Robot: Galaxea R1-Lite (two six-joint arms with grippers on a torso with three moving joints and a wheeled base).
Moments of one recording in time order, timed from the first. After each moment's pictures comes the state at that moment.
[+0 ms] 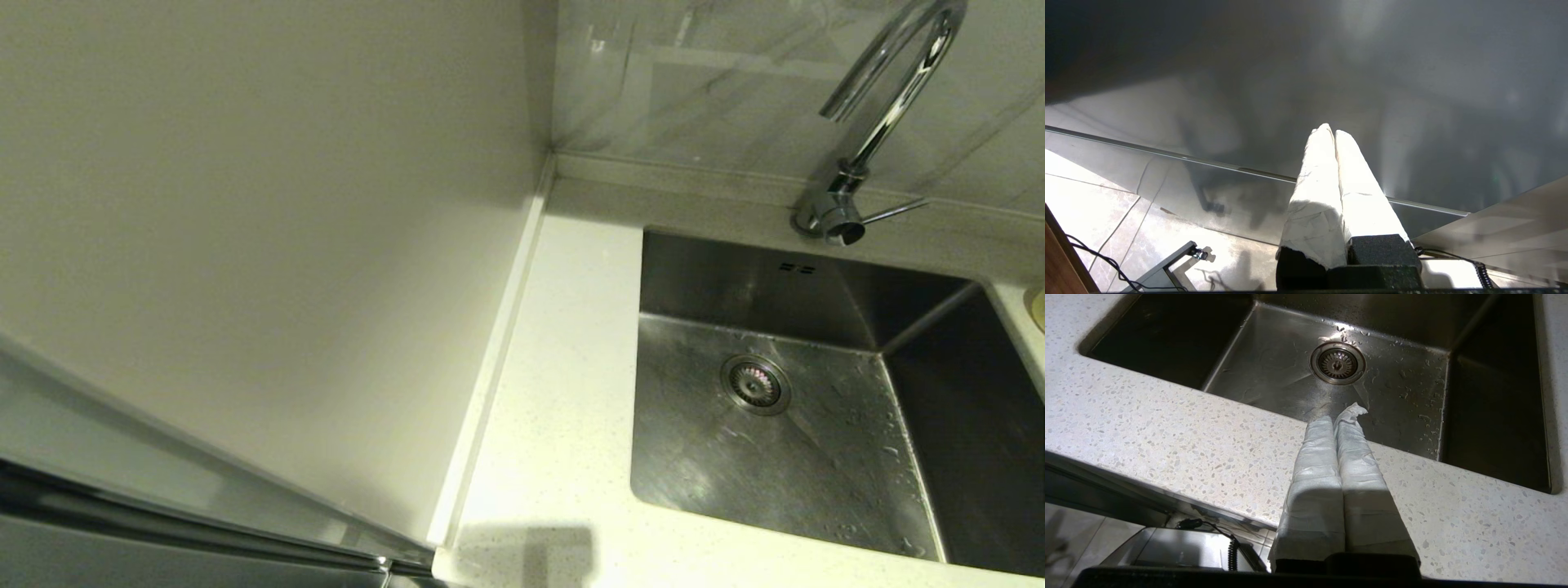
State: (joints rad) left arm 0.00 0.00 0.00 0.00 0.02 -0.02; right arm 0.00 0.00 0.00 0.01 0.01 -0.02
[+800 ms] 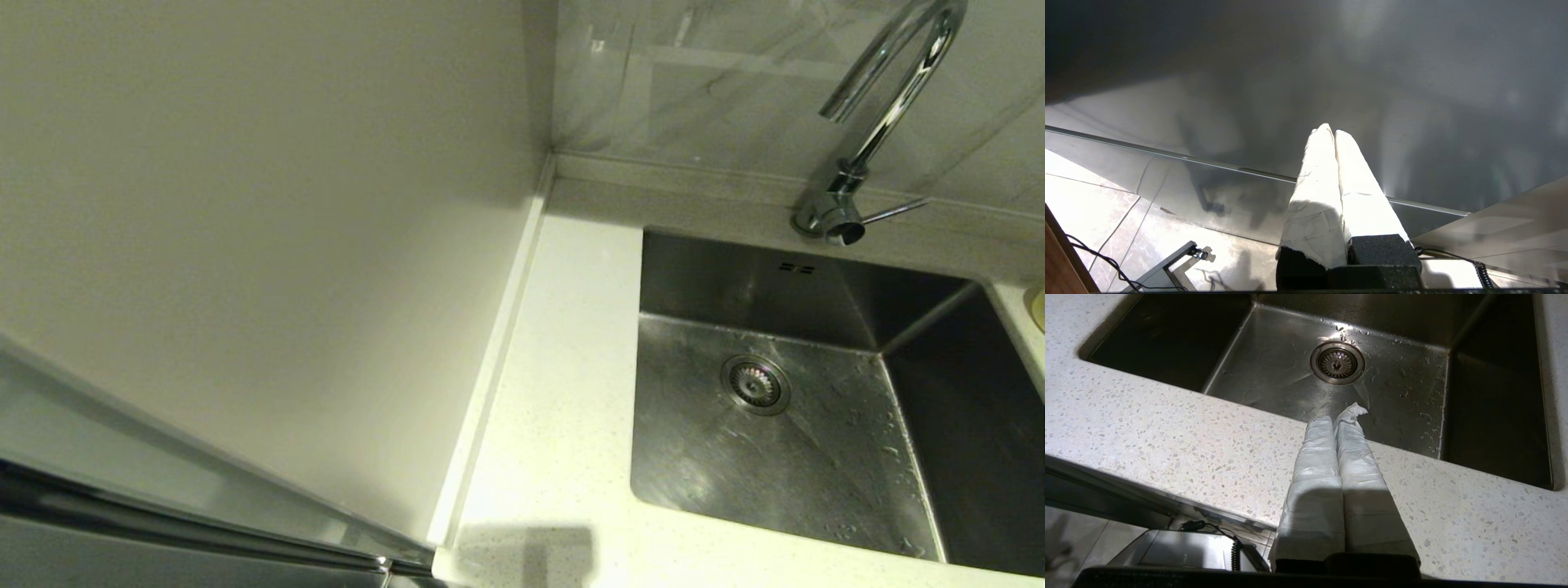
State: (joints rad) left arm 0.00 0.00 0.00 0.00 0.02 -0.02; right arm 0.00 0.00 0.00 0.01 0.01 -0.01
